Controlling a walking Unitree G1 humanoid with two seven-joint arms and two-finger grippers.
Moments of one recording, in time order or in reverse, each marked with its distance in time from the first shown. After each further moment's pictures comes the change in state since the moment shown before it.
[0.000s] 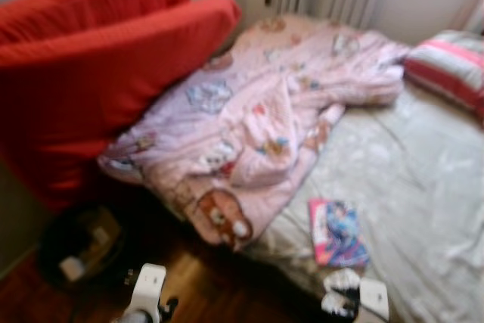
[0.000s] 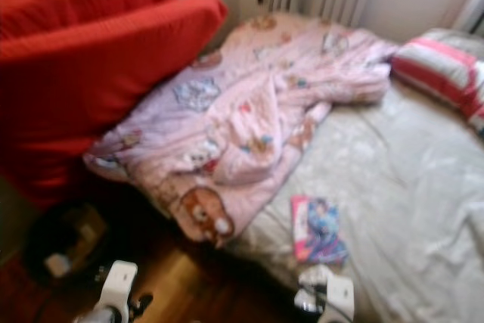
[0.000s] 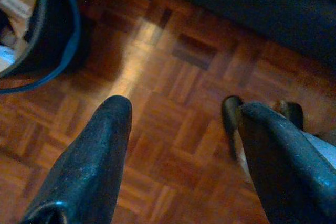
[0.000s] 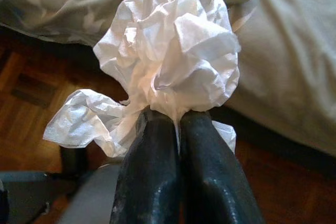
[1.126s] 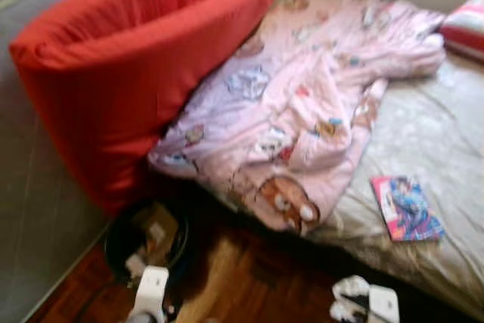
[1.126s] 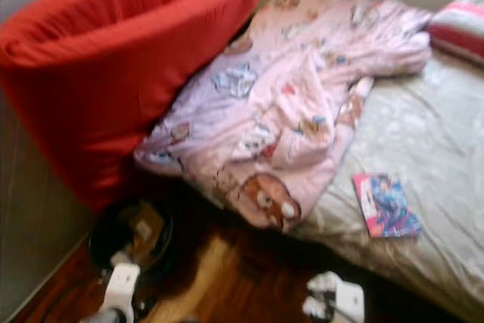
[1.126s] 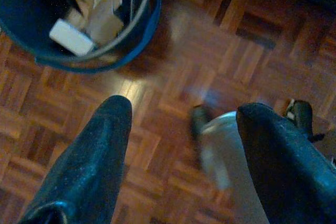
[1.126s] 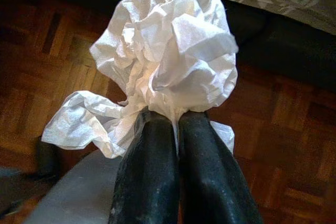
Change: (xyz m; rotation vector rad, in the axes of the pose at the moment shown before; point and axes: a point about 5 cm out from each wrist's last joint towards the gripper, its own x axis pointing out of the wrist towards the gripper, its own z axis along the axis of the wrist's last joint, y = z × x) left arm 0.001 -0.008 0.001 -0.055 -0.007 -0.012; right arm -0.004 -0.014 -0.009 -0.002 0.028 -0.026
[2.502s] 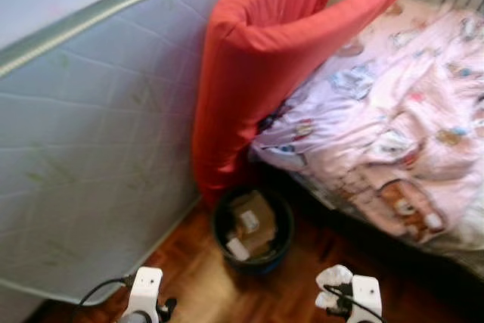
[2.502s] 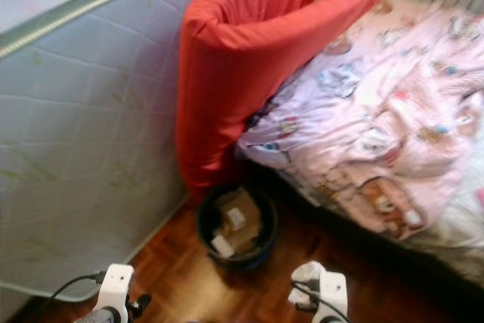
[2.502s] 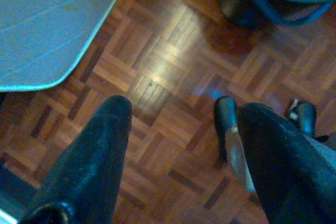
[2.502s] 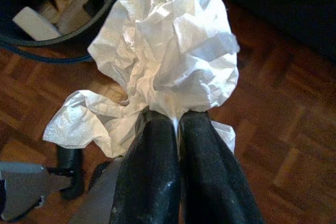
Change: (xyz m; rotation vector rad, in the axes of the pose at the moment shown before) left arm -0.002 0.006 -0.005 -0.009 0.018 0.030; right arm 0.005 0.018 0.015 -0.065 -0.037 0.058
